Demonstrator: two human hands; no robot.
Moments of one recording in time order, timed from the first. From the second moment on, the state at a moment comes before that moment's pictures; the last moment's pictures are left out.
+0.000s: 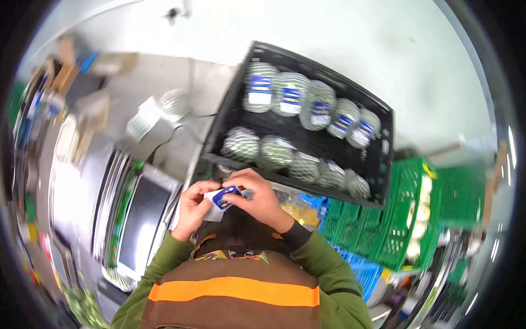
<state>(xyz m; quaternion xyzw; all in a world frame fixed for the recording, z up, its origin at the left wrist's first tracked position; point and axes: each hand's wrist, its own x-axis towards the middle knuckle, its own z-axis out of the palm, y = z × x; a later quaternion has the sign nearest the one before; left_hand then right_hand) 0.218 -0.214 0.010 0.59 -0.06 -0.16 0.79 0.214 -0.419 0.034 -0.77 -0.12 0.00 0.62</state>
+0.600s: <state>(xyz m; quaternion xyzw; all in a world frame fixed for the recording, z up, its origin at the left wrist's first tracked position) 0.189 -0.184 -0.134 0.45 0.32 -0.09 0.83 0.263 -0.298 -0.140 -0.76 -0.05 0.16 0.62</state>
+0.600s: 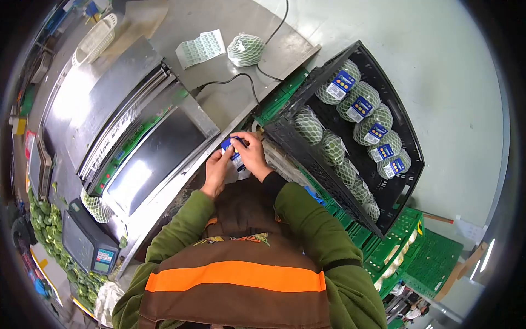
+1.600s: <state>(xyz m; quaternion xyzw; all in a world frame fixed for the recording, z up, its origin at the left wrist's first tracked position) 0.203 -0.188 -0.195 0.43 0.46 0.05 0.78 0.237 -0.343 -0.135 -0.80 -0.27 0.19 0.51</state>
